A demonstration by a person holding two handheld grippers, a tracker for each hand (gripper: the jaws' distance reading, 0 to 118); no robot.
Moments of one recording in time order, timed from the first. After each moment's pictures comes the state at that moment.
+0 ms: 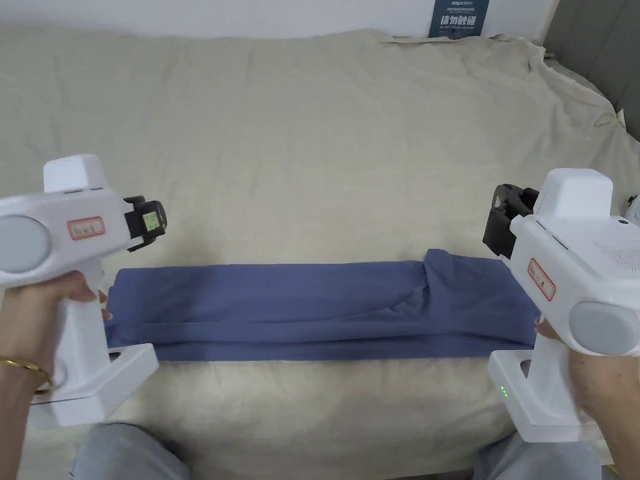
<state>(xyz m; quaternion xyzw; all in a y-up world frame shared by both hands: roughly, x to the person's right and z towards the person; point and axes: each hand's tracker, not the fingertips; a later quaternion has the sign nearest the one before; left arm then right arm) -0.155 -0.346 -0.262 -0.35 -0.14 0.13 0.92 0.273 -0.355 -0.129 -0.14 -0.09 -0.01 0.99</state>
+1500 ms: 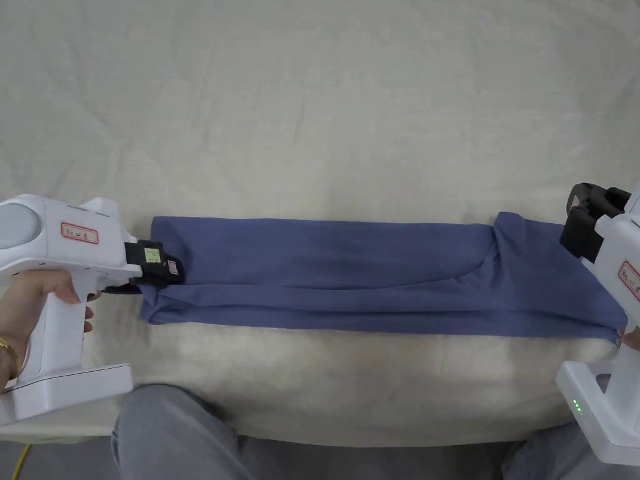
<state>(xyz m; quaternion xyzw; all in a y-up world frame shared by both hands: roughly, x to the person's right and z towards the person) -0.227 -0.458 -0.310 -0.56 -0.13 0.17 0.80 0.258 -0.384 -0.154 -0.22 -0.11 0.00 0.97</state>
